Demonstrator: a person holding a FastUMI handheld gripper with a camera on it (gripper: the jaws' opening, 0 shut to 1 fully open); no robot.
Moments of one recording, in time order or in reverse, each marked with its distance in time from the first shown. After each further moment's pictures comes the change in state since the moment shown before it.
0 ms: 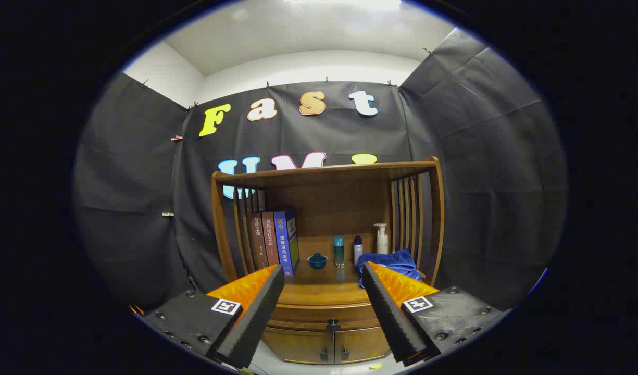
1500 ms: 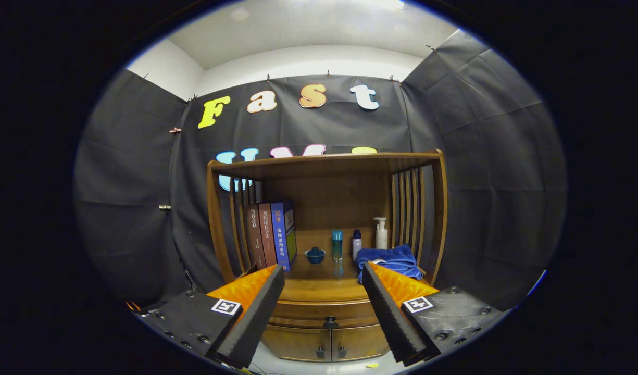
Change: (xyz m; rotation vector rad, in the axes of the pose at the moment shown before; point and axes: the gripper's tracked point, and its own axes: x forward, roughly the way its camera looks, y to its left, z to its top) arm 0.020 -0.004 -0.031 -0.017 0.060 -0.006
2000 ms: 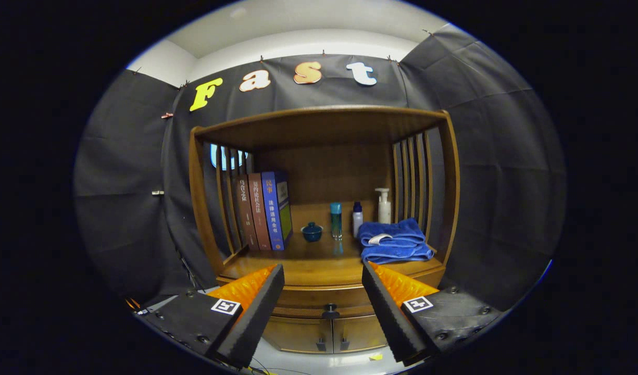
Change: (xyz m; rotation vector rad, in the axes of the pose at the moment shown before) arm 0.052 -0.010 -0.080 0.018 0.134 -0.015
